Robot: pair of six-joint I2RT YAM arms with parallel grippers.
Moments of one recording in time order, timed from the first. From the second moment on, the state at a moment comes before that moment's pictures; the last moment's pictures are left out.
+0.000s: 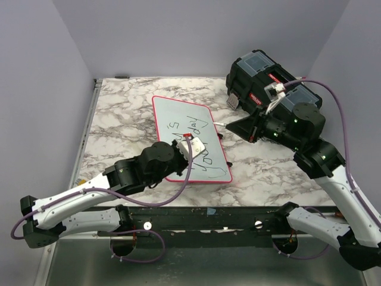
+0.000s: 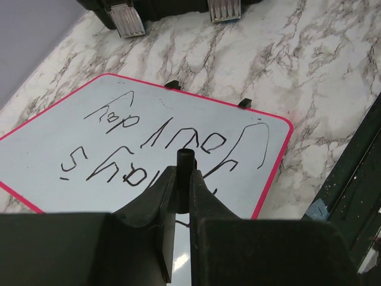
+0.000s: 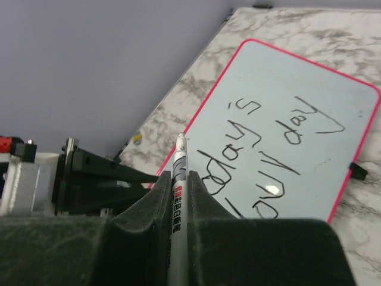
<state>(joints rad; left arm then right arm) -1.15 0.96 1.01 -0.43 -0.28 0.13 0.57 0.92 1.22 -0.43 -0.32 0.47</state>
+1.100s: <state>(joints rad) -1.15 0.68 0.84 -0.40 -0.28 0.26 0.64 1.14 1.21 -0.34 -0.71 0.47</state>
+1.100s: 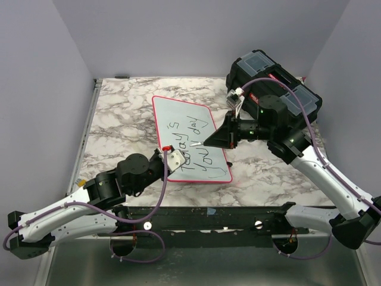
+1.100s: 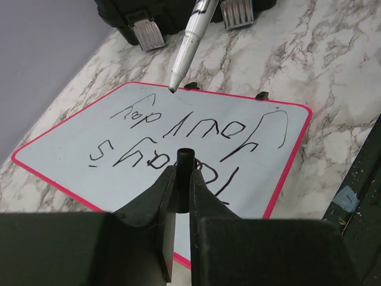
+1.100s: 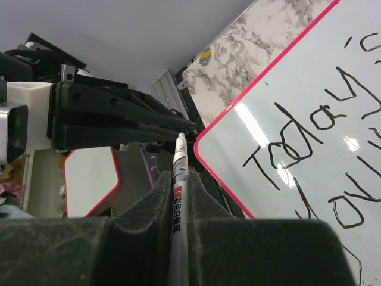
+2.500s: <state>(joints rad) -1.13 0.66 0.83 -0.38 -0.25 0.25 0.74 1.23 1.21 -0.35 -0.68 0.42</state>
